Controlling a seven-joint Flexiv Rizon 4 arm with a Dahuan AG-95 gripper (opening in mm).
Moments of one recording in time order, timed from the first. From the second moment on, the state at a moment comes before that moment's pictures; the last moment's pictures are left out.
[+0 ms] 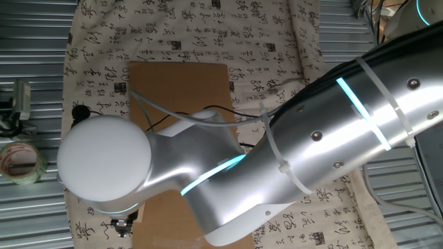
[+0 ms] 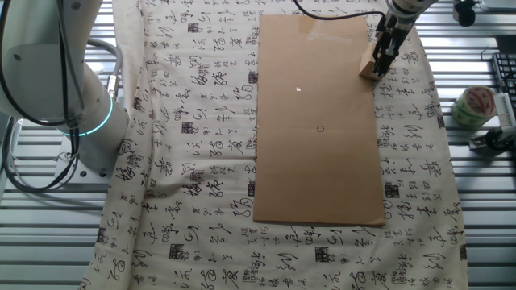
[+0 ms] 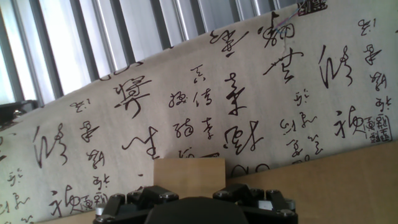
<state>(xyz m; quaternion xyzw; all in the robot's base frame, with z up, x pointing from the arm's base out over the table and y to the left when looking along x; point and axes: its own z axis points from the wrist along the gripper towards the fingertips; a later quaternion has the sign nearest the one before) 0.653 0.200 0.035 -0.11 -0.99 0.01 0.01</state>
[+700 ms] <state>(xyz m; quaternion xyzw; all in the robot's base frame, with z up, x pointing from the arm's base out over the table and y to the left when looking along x) 0.652 0.201 0.034 -0.11 -0.99 0.01 0.02</state>
